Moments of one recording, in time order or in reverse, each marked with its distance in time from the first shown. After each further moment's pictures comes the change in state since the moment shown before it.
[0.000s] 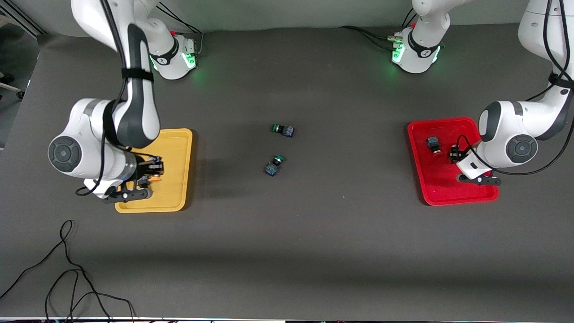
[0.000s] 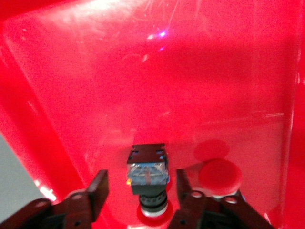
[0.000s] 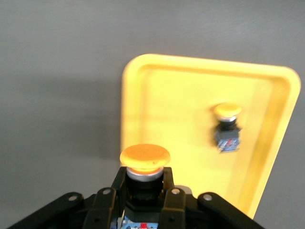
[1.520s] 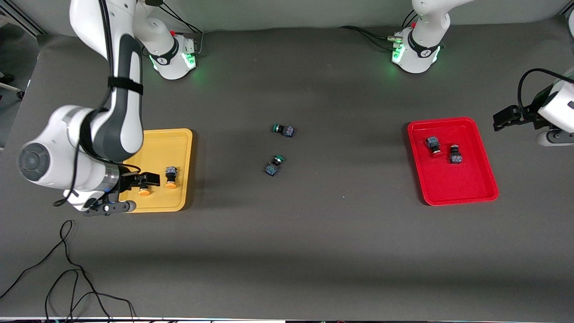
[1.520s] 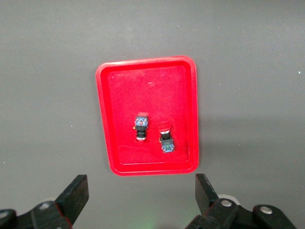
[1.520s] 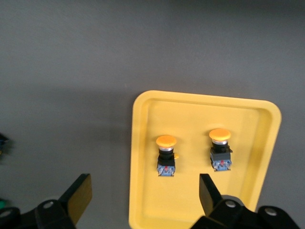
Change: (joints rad) left arm -0.021 -0.426 -0.047 0.384 -0.267 -0.577 0.008; right arm -0.042 0.076 -0.081 0.287 0.097 -0.223 -0.006
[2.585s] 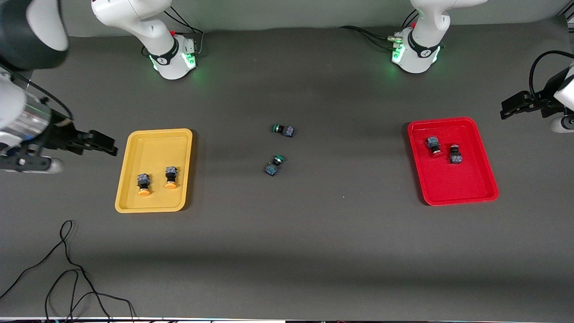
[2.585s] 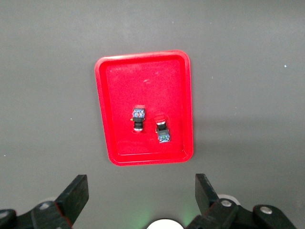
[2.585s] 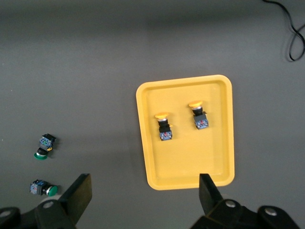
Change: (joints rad) left arm -0.322 -0.018 0.318 0.062 -0.002 -0.080 0.001; right arm -0.750 -0.546 0.912 0.031 -0.489 -0.109 0.460
